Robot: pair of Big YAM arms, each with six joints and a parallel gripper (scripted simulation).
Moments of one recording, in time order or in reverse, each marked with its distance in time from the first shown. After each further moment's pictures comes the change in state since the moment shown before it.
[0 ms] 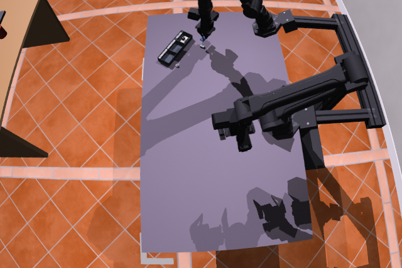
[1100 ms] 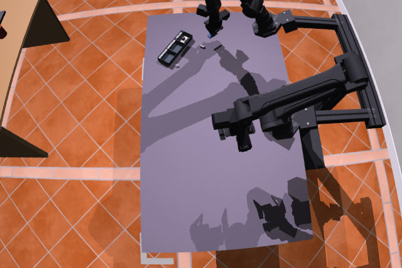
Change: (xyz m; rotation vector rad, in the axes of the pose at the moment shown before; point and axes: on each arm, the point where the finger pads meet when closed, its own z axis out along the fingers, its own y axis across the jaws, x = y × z) left arm 0.000 0.000 0.000 0.000 0.000 0.000; right arm -0.041 -0.030 -0.009 0.007 -0.003 0.249
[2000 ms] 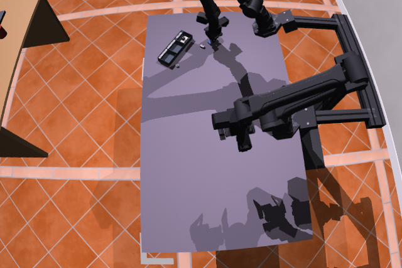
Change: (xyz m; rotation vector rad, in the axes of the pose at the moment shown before) left arm 0.000 0.000 0.000 0.000 0.000 0.000; right arm -0.001 -0.002 0.062 0.012 -0.003 -0.003
